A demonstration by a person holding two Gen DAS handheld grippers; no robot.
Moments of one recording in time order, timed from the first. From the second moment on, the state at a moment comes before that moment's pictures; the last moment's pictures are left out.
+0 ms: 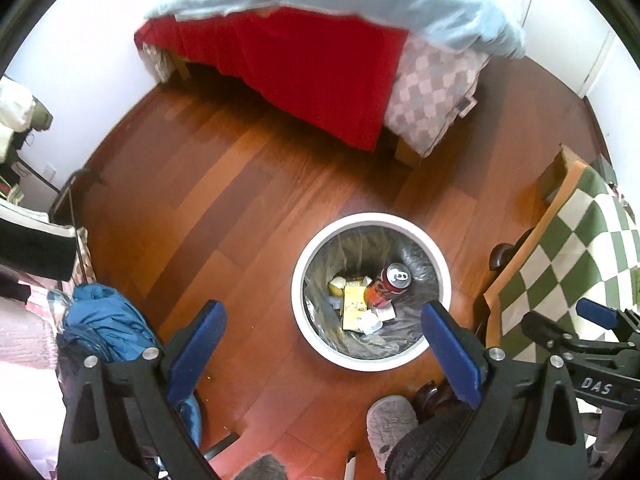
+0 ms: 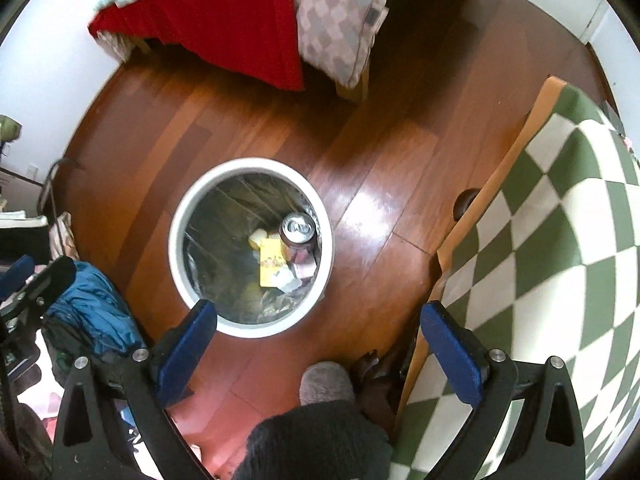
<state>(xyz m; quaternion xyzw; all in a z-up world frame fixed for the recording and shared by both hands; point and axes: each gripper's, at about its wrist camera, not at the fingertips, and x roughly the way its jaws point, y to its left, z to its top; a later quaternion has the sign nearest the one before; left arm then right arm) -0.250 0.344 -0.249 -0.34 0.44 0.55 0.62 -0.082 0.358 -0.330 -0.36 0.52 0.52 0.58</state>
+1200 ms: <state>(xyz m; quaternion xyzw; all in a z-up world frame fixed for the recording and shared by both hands) 0.251 0.192 -0.268 -0.17 0.50 0.43 0.73 0.447 0.087 -0.266 -0.31 0.57 0.30 0.70</state>
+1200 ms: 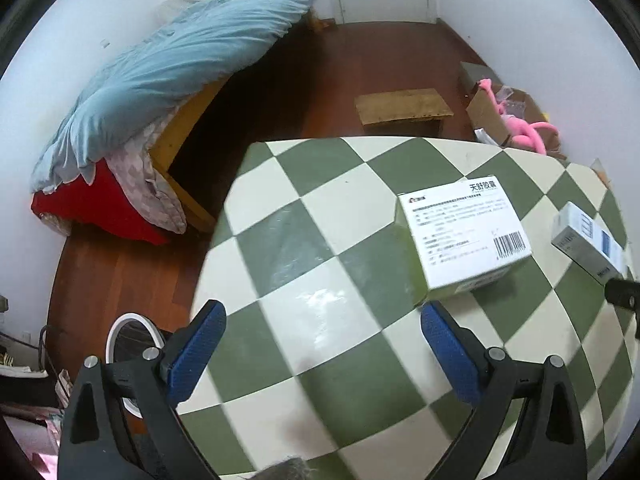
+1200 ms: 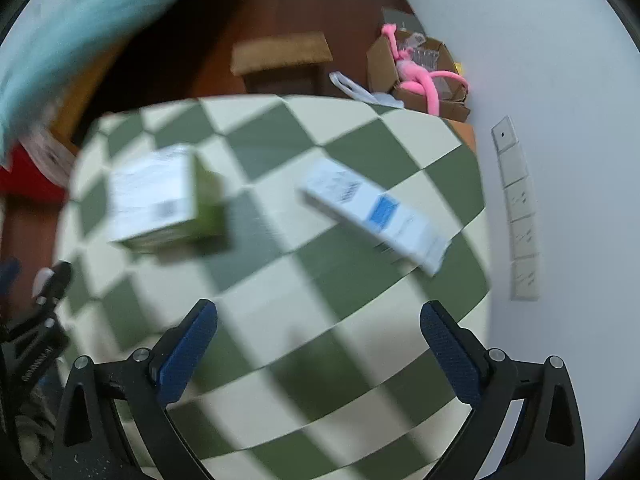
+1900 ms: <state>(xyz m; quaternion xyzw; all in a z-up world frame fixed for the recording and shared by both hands) 0.269 0.189 -0.263 -0.19 0.50 0.40 0.74 0.501 0.108 -0.332 -0.33 0.60 0.33 0.65</state>
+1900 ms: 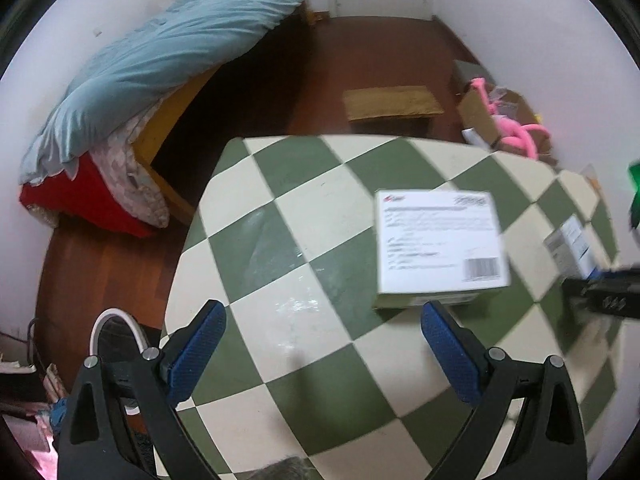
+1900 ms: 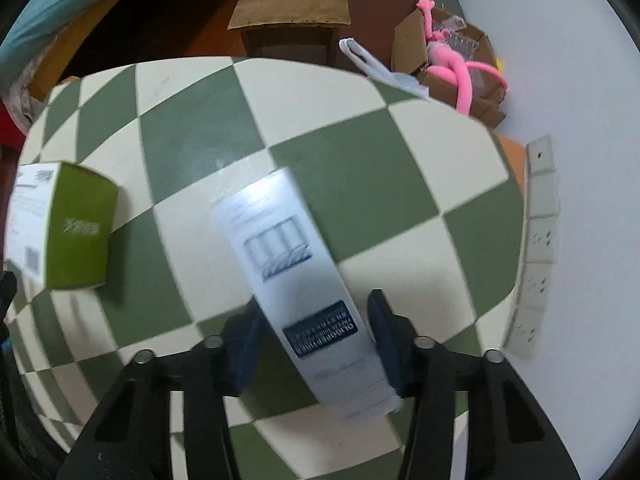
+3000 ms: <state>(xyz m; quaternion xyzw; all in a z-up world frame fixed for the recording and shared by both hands) 0.367 0.219 -0.308 -0.23 0.60 0.28 0.71 0.528 0.039 -0.335 -0.19 0.64 0.21 0.72</state>
